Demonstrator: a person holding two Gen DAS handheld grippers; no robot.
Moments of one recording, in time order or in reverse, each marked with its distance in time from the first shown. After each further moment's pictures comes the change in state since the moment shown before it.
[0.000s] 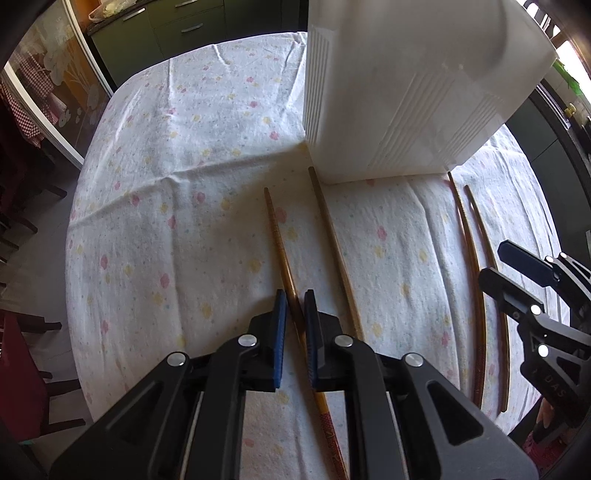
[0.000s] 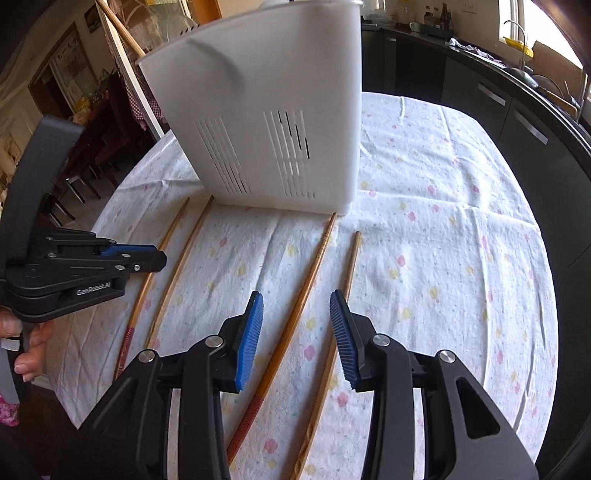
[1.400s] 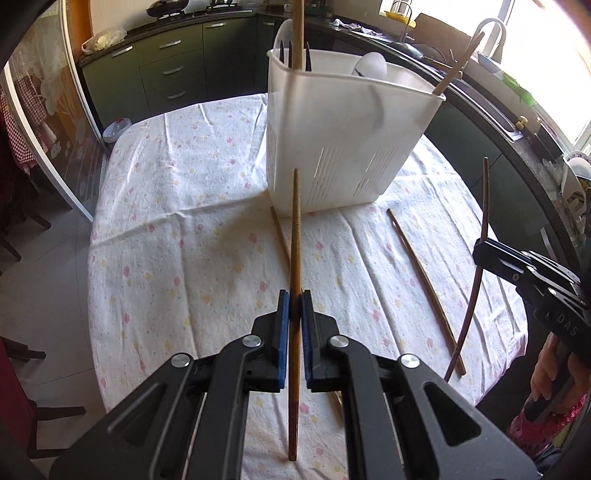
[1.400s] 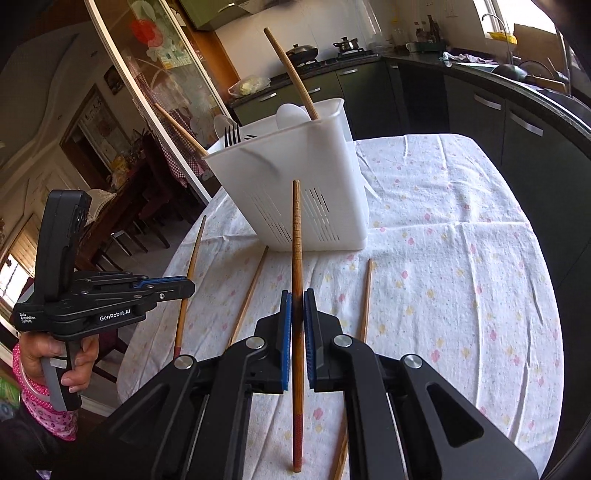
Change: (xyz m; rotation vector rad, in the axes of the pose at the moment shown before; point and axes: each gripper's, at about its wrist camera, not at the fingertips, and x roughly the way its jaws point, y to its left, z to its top) left arm -0.085 -0.009 -0.031 0.051 -0.188 -0.110; right arm -0.100 -0.029 -0.010 0.111 -0.229 0.213
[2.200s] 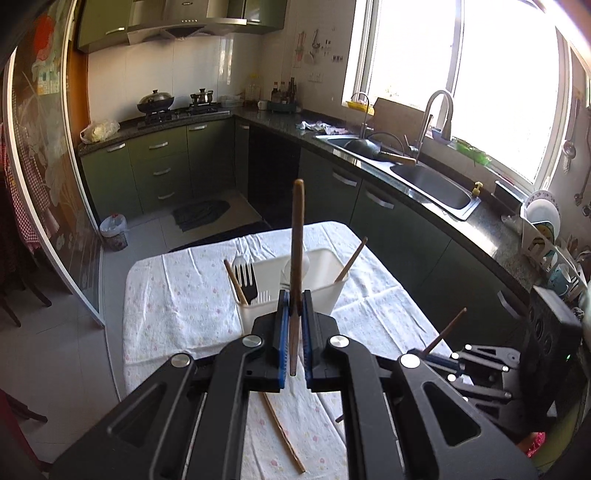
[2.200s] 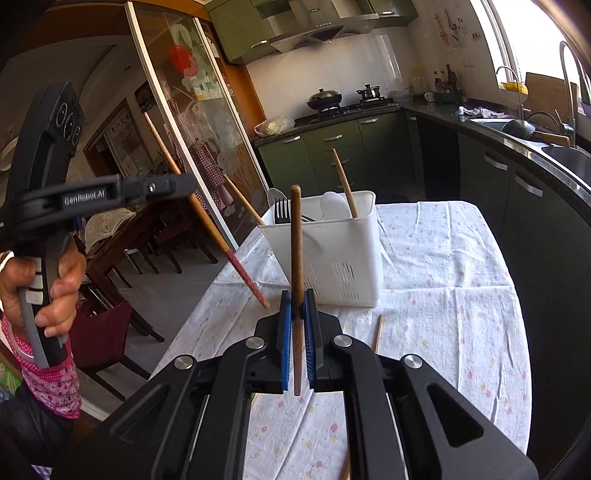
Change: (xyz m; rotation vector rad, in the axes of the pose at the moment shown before) left arm -0.142 -0.045 0.078 0.076 -0.378 -0.038; right arm -0.069 0.039 0.020 -0.083 -0.142 0.032
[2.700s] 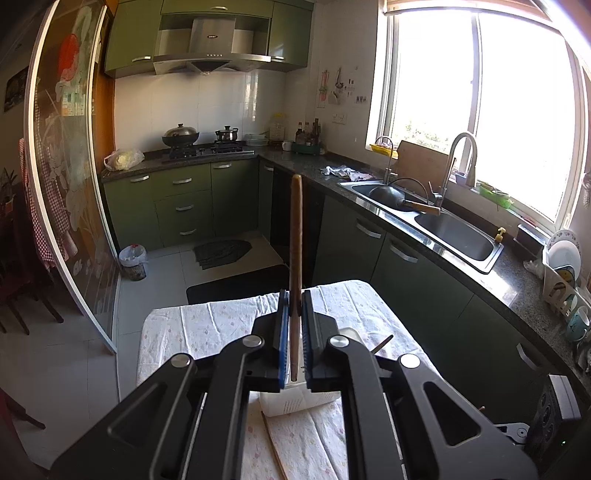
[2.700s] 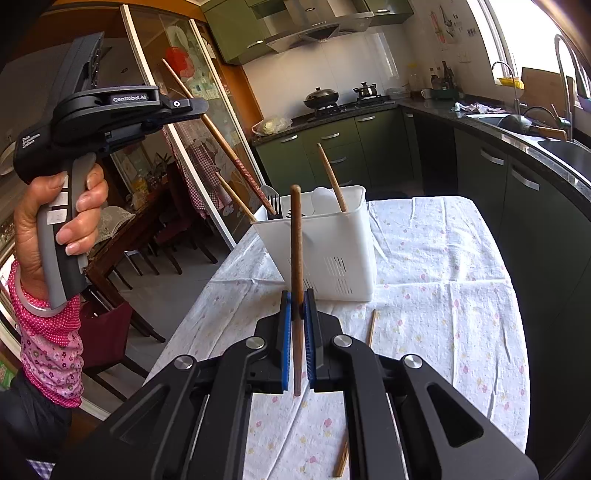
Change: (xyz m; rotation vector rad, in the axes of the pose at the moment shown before) left arm 0.017 0.005 0.051 -0.043 -0.132 0.095; right arm -0.007 -0.006 -0.002 0.007 -0.007 0.001
